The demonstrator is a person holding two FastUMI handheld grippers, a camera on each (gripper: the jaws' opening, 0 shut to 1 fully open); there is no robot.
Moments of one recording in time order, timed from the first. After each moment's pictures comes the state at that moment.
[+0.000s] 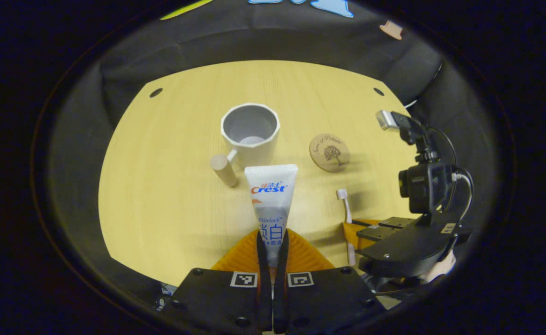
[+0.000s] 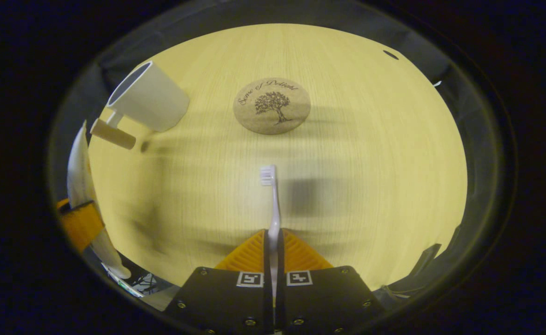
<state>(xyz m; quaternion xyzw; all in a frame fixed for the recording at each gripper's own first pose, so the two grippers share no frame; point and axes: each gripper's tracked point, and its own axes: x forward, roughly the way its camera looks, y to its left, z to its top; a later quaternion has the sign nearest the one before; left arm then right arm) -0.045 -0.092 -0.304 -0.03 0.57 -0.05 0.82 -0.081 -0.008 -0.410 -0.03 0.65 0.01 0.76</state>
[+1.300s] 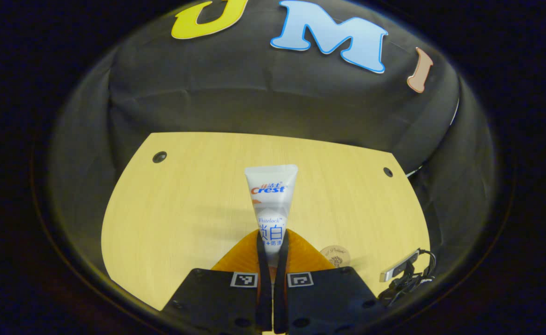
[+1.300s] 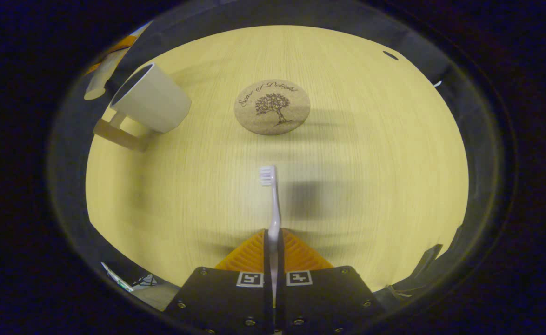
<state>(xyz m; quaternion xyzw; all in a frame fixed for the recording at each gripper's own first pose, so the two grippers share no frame) 0.174 -0.062 -0.253 -0.07 0.41 -0.03 0.91 -0.081 -0.008 -0.412 -0.02 0.64 0.02 0.77</state>
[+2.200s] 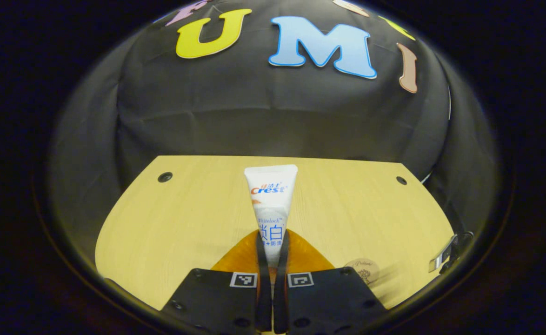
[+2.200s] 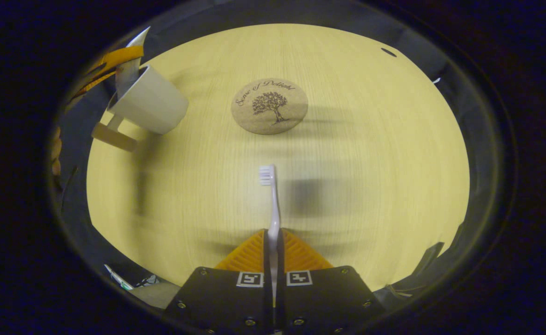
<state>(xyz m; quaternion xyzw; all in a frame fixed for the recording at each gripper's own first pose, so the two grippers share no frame) 0.173 -0.059 -0.299 -0.03 0.31 -0.03 0.95 -0.081 -0.007 -0.412 -0.01 0.65 0.01 0.76</state>
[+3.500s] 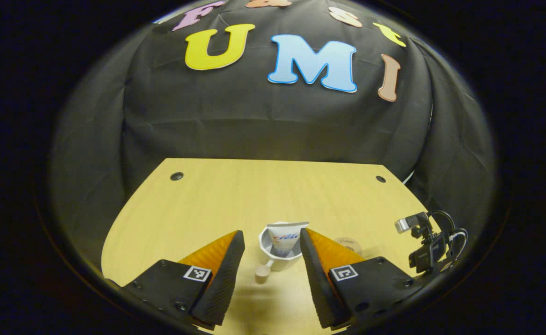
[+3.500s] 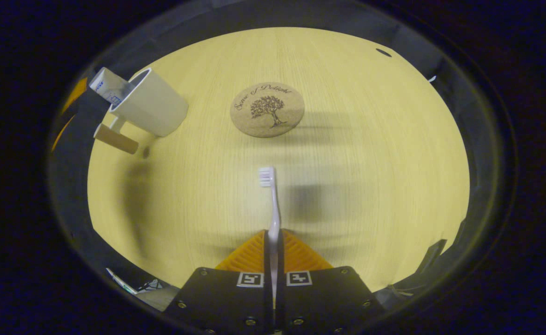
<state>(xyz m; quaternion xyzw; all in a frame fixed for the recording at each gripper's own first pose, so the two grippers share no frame) 0.067 -0.025 -0.247 -0.04 0.28 -0.04 0.96 -0.080 -0.007 -0.411 0.01 0.63 0.01 0.77</state>
